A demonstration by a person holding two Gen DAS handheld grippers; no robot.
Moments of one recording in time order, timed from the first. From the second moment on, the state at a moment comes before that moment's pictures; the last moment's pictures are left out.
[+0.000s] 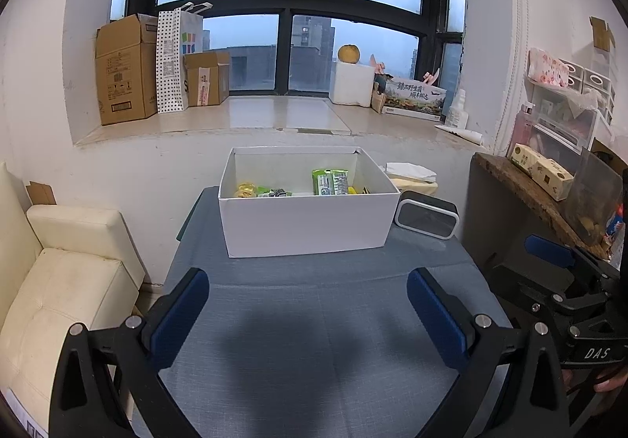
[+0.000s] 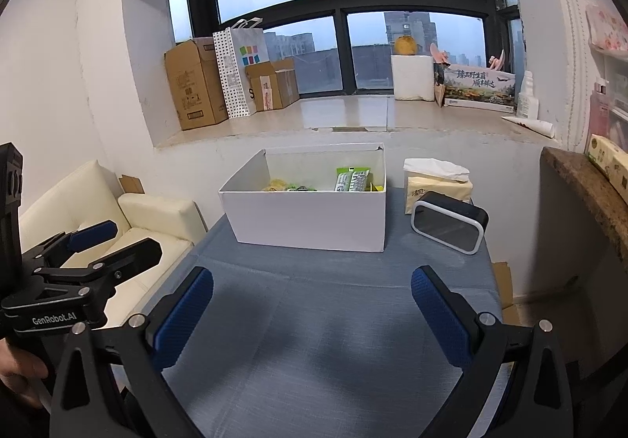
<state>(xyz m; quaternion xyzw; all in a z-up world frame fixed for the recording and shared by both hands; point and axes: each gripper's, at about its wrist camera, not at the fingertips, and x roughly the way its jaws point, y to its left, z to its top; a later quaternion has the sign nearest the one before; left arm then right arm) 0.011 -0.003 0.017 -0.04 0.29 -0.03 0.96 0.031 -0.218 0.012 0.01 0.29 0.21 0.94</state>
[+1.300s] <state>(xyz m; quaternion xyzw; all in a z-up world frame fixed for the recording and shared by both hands) 0.007 -0.005 0.015 -0.04 0.29 -0.03 0.95 0.029 -0.216 0.011 0.00 0.29 0.22 0.93</state>
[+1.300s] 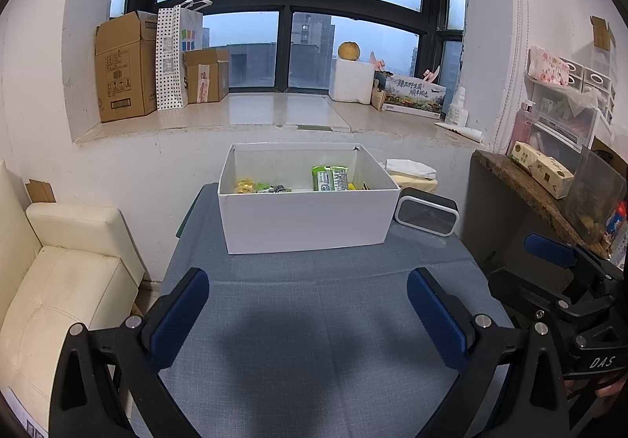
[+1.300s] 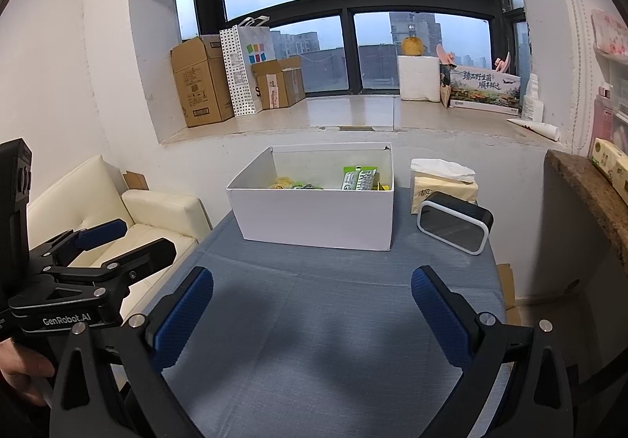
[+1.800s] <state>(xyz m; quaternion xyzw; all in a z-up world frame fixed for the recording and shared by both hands) 0.007 -0.006 0.017 -0.04 0.29 -0.03 0.96 0.027 -0.215 0.013 0.00 0.29 0.21 0.93</state>
